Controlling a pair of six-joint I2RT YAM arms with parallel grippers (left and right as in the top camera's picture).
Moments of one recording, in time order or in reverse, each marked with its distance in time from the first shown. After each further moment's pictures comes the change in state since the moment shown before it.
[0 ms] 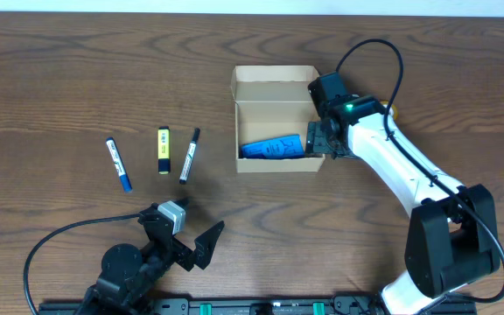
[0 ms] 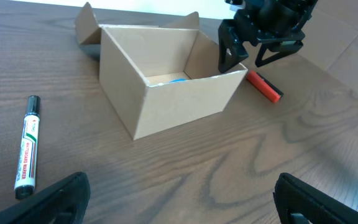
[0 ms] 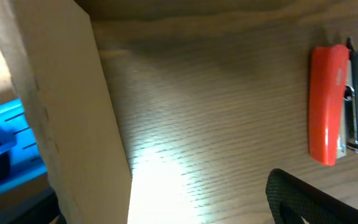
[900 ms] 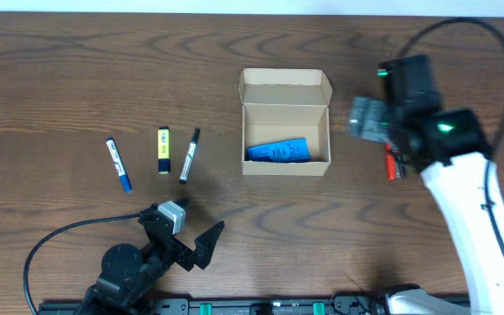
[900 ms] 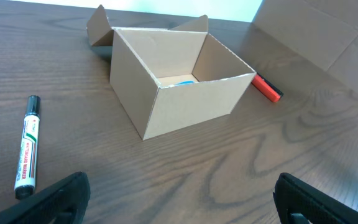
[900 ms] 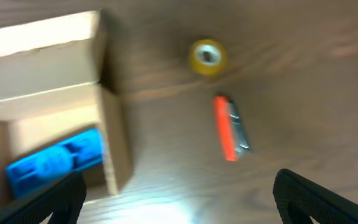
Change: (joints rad) left arm 0.000 0.000 0.000 0.000 0.000 0.000; right arm -0.156 -0.392 0.153 -0.207 0.003 -0.117
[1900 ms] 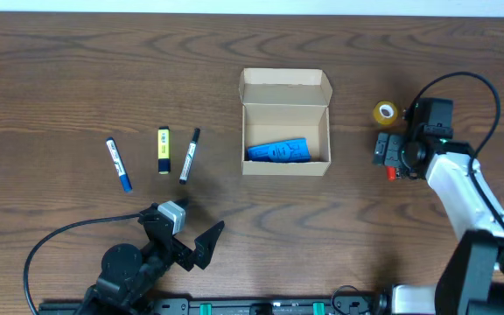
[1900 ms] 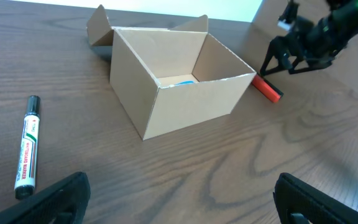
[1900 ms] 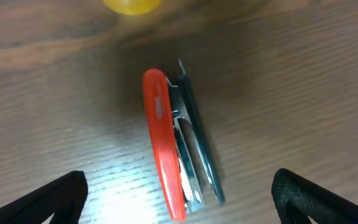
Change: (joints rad) left arm 0.000 0.000 0.000 0.000 0.000 0.000; right arm -0.327 0.192 -0.516 0.593 -0.164 -0.314
